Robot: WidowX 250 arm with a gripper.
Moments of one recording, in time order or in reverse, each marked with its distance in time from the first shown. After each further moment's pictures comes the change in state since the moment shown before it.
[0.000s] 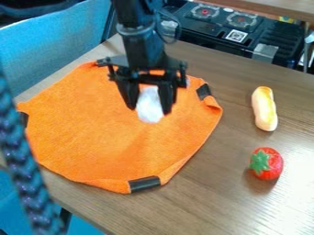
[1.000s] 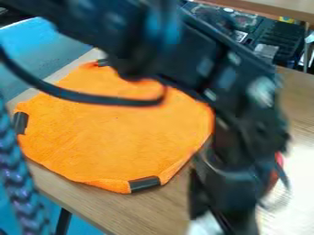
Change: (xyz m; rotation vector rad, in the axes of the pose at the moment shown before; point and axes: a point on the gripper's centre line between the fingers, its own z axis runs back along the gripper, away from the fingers) arm -0.138 -0.113 -0.032 -0.022 0.155 -0.891
